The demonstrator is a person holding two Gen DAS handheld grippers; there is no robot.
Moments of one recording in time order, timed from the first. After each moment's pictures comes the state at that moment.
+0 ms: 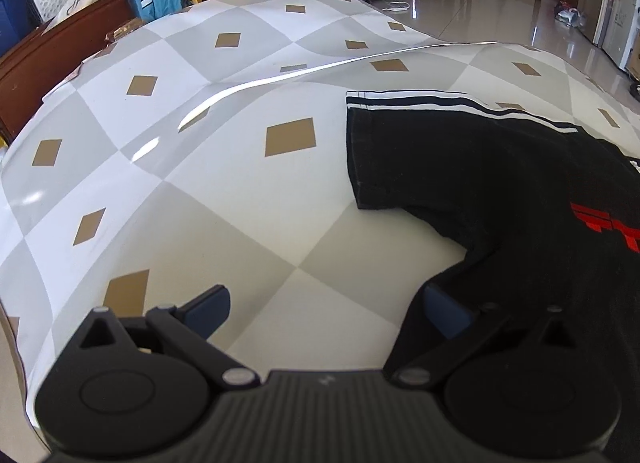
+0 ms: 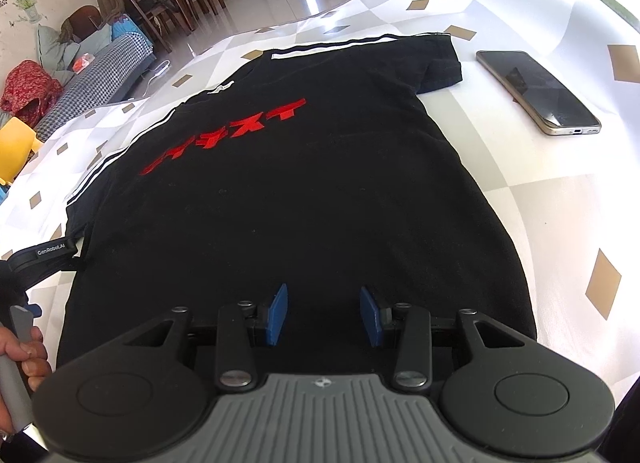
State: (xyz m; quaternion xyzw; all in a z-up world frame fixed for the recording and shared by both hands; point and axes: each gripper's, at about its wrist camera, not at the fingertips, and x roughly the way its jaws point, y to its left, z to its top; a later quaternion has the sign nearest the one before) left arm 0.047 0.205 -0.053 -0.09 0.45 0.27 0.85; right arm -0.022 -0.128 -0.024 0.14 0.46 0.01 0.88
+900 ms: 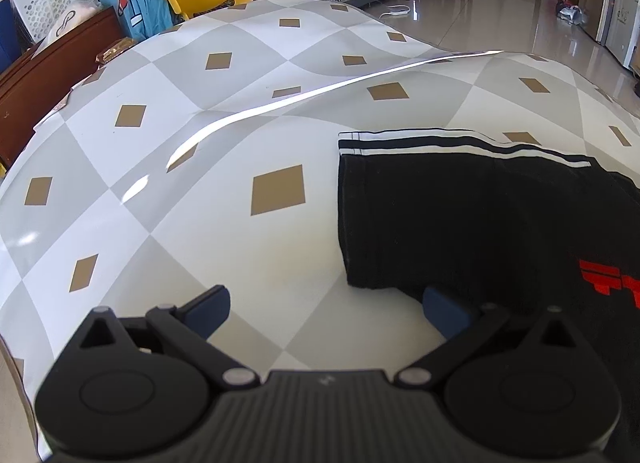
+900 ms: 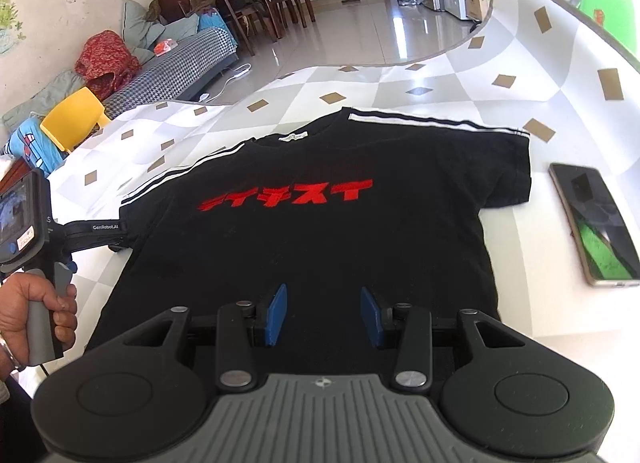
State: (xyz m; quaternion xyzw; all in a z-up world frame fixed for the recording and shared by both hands) left arm 0.099 0.216 -0.045 -0.07 0.46 0.27 0.84; right arm 0.026 -0.137 0.023 0.06 0.40 0.13 0.90
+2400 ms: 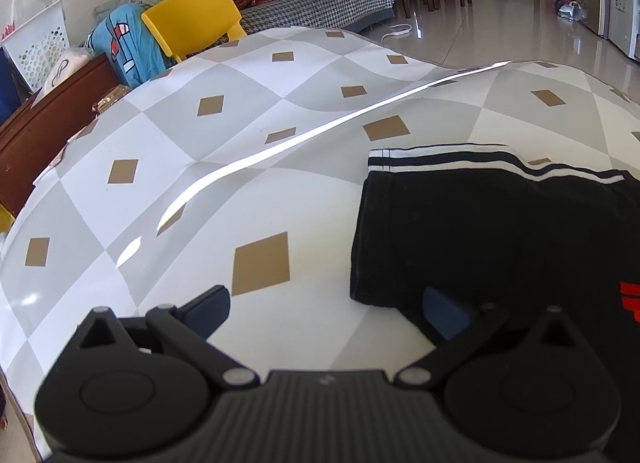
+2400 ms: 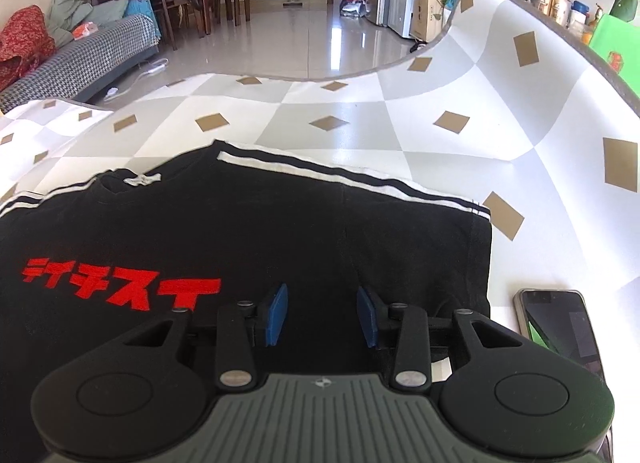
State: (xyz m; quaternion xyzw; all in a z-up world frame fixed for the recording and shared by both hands) left arm 0.143 0.214 -0.049 -0.01 0.42 0.29 0.86; right arm 0.178 -0.171 -0.019 -0.01 0.40 0.02 0.92
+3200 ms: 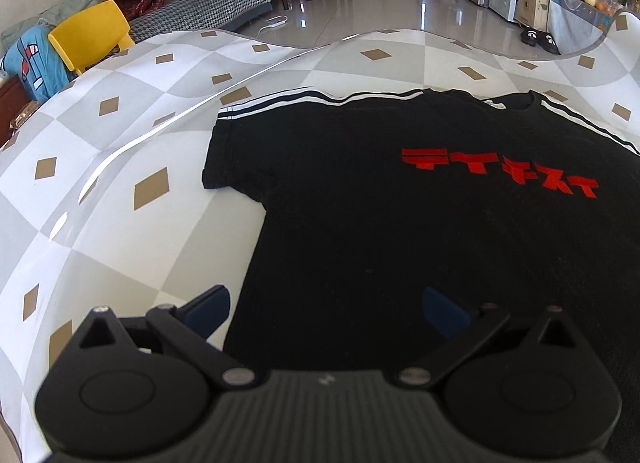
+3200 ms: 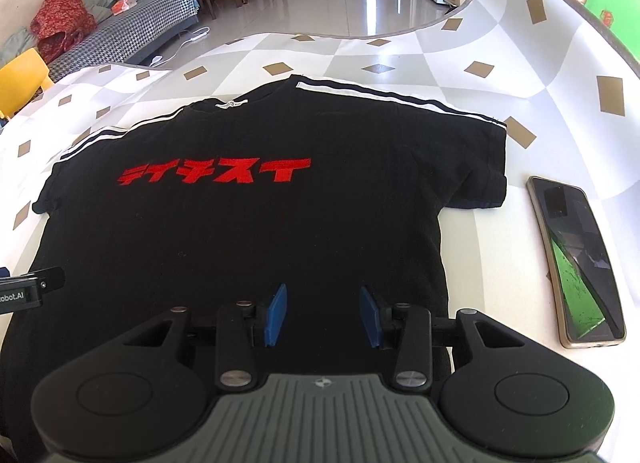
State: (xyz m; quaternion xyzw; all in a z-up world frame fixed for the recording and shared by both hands) left arm 0.051 0.110 -0.035 -0.01 0.45 0.11 0.88; right arm 0.077 -0.150 -0.010 0.00 0.45 0.06 0.89
